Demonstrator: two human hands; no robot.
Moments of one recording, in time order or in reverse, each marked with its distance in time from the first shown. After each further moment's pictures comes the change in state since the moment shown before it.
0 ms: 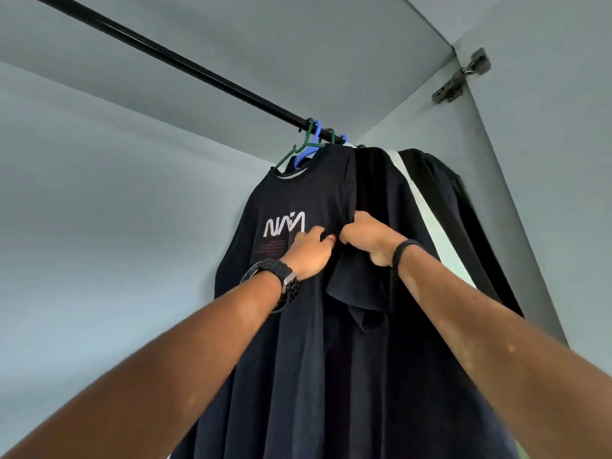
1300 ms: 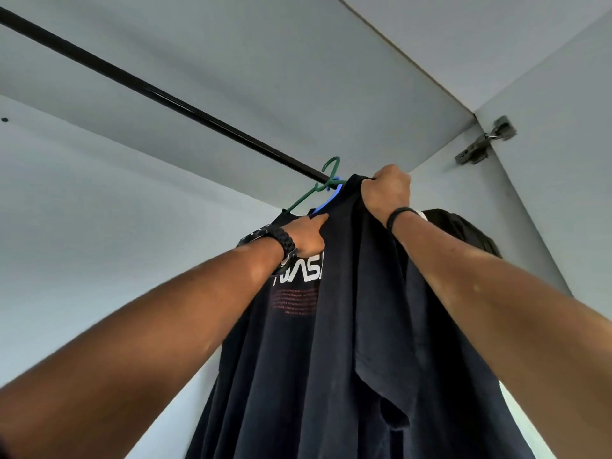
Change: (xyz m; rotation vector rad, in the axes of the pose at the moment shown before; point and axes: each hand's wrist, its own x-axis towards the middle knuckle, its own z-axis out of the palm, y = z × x) left_hand 0.056 0.045 -0.100 0.540 0.065 0.099; right_hand 0.090 -0.099 -0.032 -0.238 0.654 -0.316
